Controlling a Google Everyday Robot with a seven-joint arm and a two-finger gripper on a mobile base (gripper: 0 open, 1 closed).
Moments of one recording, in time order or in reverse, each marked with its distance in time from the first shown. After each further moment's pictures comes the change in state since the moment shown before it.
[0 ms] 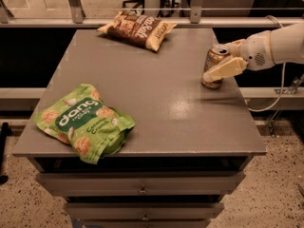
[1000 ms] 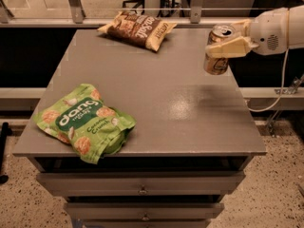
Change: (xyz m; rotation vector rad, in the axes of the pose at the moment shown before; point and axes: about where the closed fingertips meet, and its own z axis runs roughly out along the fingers) arm -0.069 0.032 -0.040 0.012 -0.133 -0.073
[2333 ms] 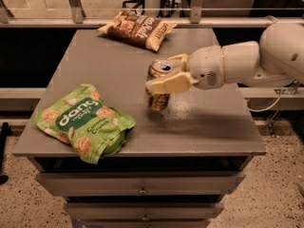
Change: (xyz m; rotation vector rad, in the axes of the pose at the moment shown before) arm -0.018 0.142 0.103 -0.315 -0.146 0.054
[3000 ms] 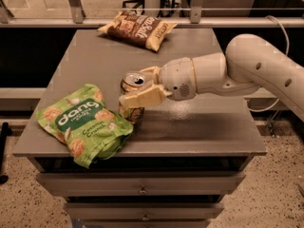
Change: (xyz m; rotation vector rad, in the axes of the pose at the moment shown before) arm 0.002 0.041 0.062 -0.148 -0.034 -0.007
